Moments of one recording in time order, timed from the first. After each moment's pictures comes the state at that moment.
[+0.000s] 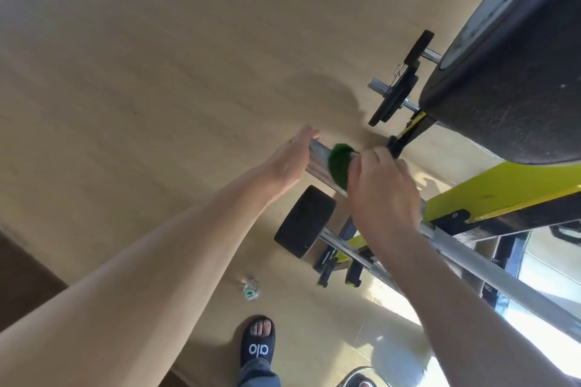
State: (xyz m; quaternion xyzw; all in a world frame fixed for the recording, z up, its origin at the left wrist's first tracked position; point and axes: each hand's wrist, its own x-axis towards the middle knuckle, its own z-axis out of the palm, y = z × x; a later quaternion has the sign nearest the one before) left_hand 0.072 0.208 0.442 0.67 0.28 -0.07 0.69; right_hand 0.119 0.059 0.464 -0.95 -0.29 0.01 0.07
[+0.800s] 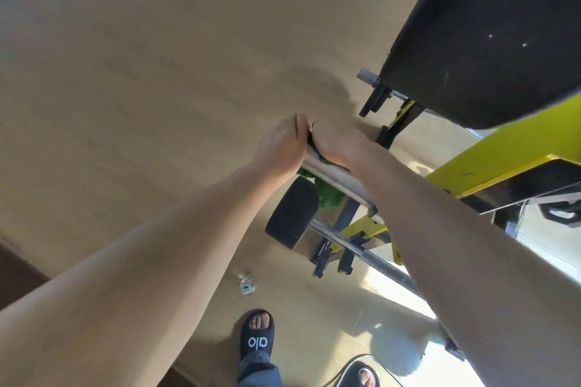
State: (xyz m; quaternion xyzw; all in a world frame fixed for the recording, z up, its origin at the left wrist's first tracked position) left_hand 0.087 0.194 0.436 0.84 0.30 0.06 0.45; right_hand 0.174 0.125 0.454 -0.90 -0.24 0.34 0.16
